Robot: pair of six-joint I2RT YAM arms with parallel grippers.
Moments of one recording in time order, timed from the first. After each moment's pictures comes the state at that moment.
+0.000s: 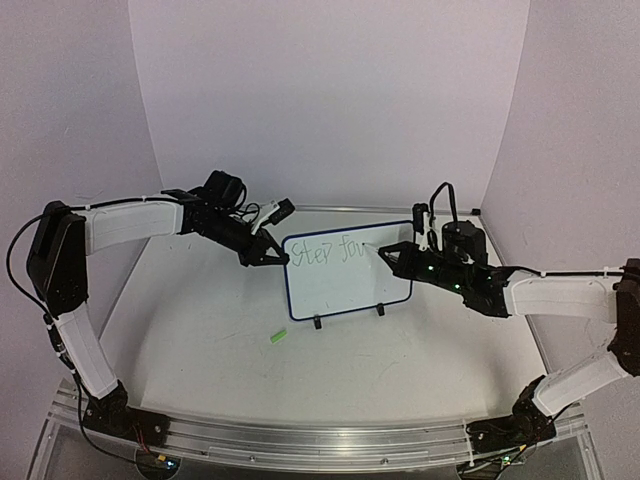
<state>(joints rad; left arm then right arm) -0.57 1.77 1.37 -0.46 0.69 0.32 0.66 1.38 0.73 0.34 -0.06 0.59</state>
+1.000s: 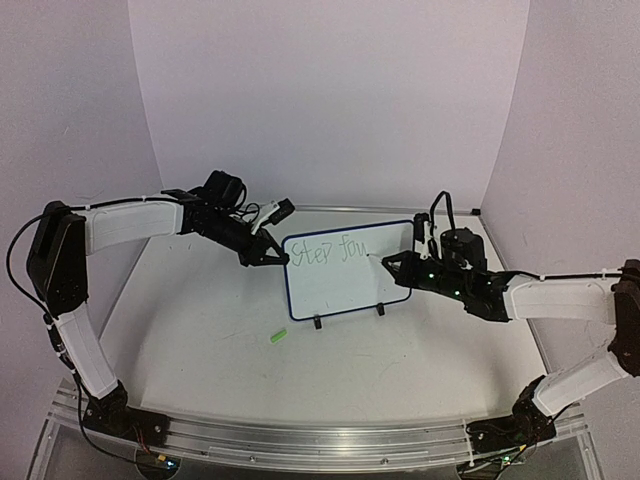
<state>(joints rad) -0.57 1.77 1.37 -0.46 0.69 0.32 0.66 1.38 0.70 0.31 -0.03 0.59</state>
